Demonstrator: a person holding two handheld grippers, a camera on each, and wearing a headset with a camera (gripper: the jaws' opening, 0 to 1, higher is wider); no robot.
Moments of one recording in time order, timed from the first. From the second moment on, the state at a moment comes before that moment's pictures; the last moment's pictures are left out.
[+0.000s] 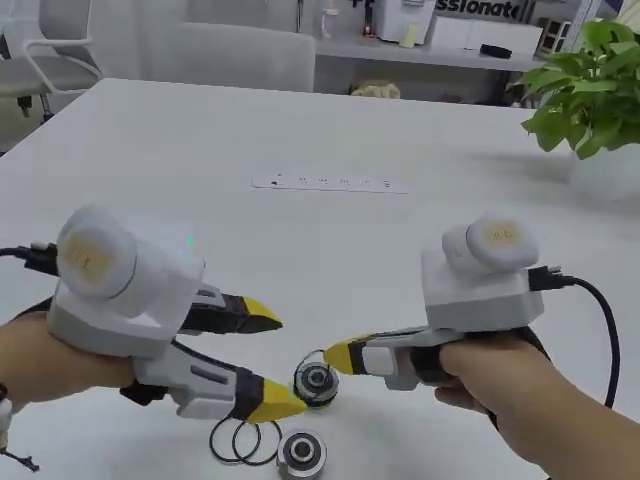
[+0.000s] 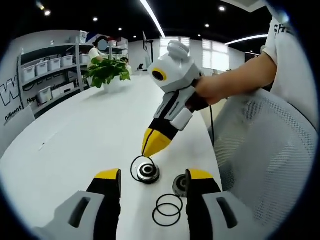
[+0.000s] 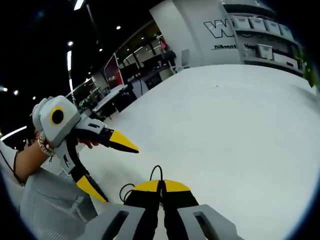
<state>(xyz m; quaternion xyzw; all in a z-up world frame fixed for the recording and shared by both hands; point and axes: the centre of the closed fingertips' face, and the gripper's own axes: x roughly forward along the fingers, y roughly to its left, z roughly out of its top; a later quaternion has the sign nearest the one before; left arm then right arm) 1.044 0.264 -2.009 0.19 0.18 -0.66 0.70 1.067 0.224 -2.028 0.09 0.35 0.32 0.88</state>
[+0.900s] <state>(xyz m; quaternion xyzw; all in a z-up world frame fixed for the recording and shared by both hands) 1.035 0.333 -1.925 0.20 0.11 -0.60 0.77 1.081 0.219 -1.984 0.17 0.28 0.32 0.89</state>
